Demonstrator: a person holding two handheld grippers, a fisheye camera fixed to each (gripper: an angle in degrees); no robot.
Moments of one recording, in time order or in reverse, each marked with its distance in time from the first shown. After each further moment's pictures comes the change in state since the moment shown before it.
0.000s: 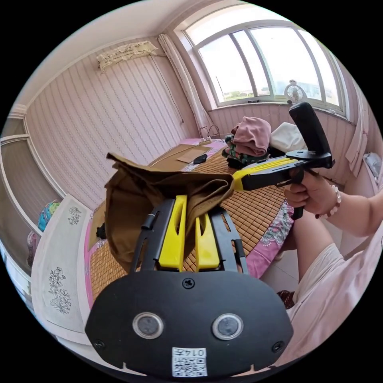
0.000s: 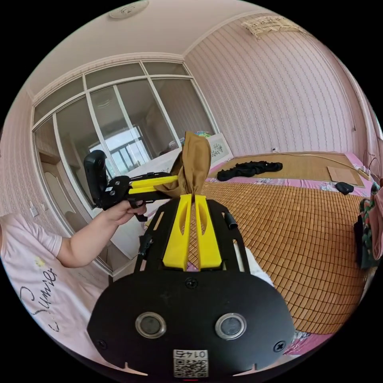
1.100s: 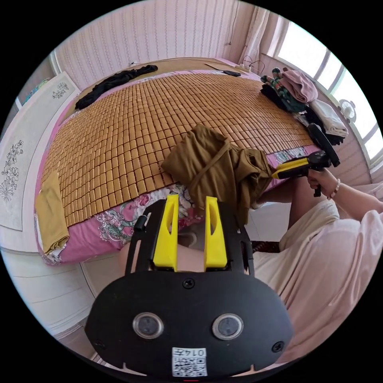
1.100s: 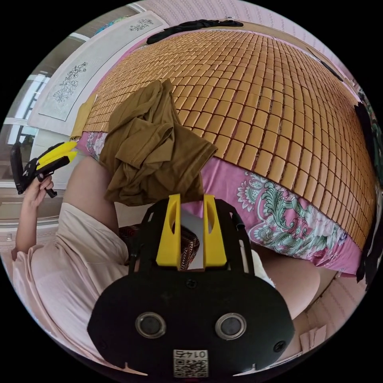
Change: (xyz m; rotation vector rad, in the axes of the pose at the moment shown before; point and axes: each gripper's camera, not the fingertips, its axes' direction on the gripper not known) left arm -0.069 0.224 0.100 -0.484 0.214 -0.461; right arm 0.137 0.117 0.207 -0.754 0.399 0.289
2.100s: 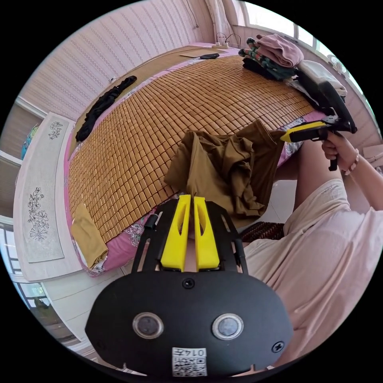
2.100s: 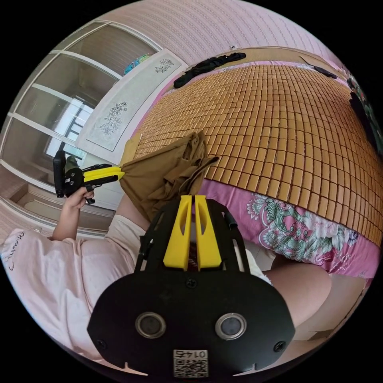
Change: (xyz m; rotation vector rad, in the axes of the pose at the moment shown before) left arm 0.069 0.022 -0.135 -0.072 -0.238 0.222; right arm 0.059 0.110 -0.112 0.299 -0.372 -0.009
